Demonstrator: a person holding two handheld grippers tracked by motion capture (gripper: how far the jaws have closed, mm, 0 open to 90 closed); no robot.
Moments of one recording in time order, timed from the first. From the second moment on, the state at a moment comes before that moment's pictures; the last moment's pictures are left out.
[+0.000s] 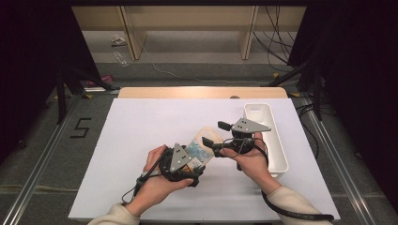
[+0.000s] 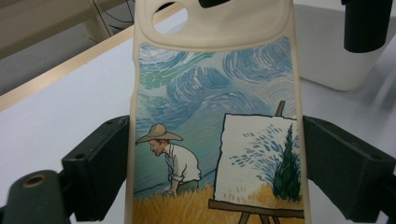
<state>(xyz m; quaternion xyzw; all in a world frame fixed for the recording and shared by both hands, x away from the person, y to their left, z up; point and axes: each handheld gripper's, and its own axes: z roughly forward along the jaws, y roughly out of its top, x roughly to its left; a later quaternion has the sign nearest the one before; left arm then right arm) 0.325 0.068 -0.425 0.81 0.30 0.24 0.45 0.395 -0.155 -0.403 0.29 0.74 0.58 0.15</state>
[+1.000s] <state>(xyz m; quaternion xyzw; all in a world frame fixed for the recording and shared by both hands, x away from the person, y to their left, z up) 0.323 0.056 -0.425 0.81 0.29 0.23 0.45 0.401 -0.147 -0.407 0.30 0.75 0.58 0.13</state>
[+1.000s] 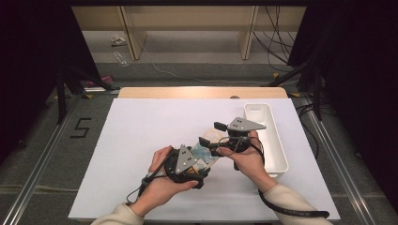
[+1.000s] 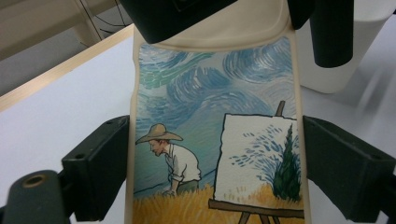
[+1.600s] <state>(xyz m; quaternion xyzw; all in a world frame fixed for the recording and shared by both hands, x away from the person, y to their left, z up) 0.323 0.056 -0.425 0.81 0.29 0.23 0.45 0.401 -0.147 -0.408 0.30 0.75 0.58 0.13</state>
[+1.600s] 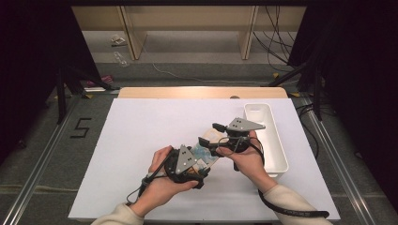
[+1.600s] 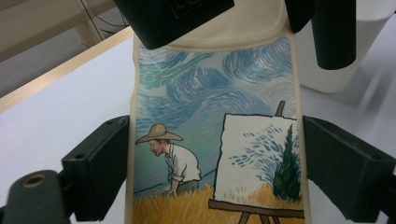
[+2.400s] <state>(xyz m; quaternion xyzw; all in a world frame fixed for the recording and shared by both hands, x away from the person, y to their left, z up) 0.323 0.054 -0.429 0.81 0.29 0.24 0.45 0.402 -0.147 -0.413 0.34 0.74 0.57 0.08</state>
